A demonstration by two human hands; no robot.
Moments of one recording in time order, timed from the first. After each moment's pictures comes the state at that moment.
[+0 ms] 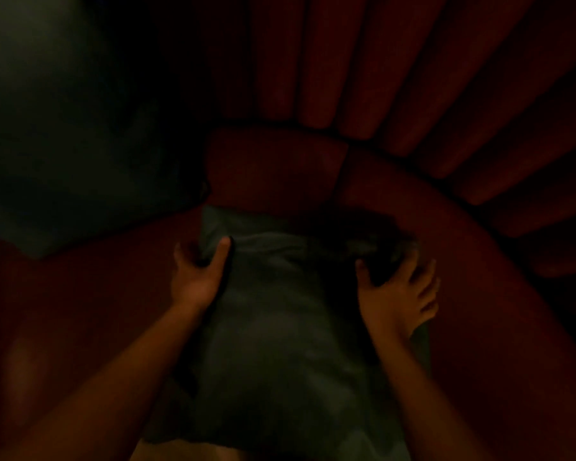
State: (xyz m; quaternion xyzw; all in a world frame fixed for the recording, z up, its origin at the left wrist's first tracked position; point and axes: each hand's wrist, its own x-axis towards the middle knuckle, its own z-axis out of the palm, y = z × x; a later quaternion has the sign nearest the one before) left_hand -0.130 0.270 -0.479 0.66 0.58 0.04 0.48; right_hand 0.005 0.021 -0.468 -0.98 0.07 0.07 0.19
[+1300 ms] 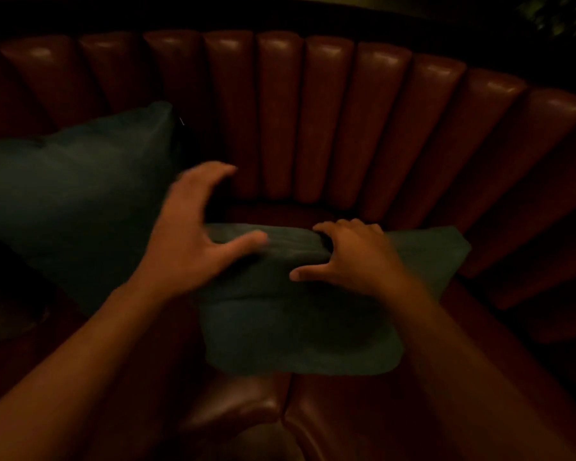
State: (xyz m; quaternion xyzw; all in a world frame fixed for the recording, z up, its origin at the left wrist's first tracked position) left_hand -0.138 0.309 -0.216 0.91 0.09 0.29 0.29; right_hand 0.014 0.097 -0.229 -0.92 -0.39 0.08 0.04
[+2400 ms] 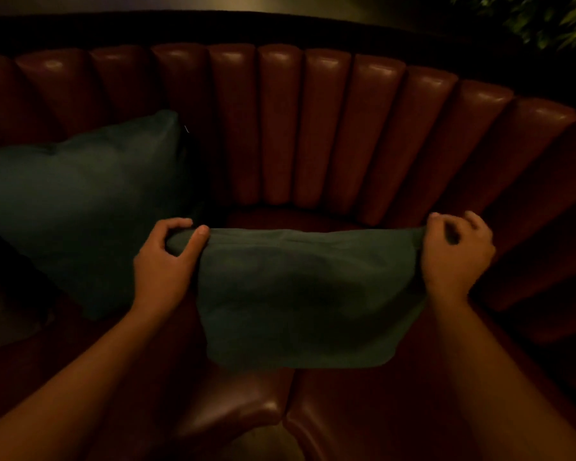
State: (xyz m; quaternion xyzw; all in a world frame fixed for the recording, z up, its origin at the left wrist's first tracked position) left_hand -0.164 0.324 -0.274 0.76 0.34 0.33 0.44; right_hand 0.074 0.010 -0.275 -0.86 0.02 -0.25 0.45
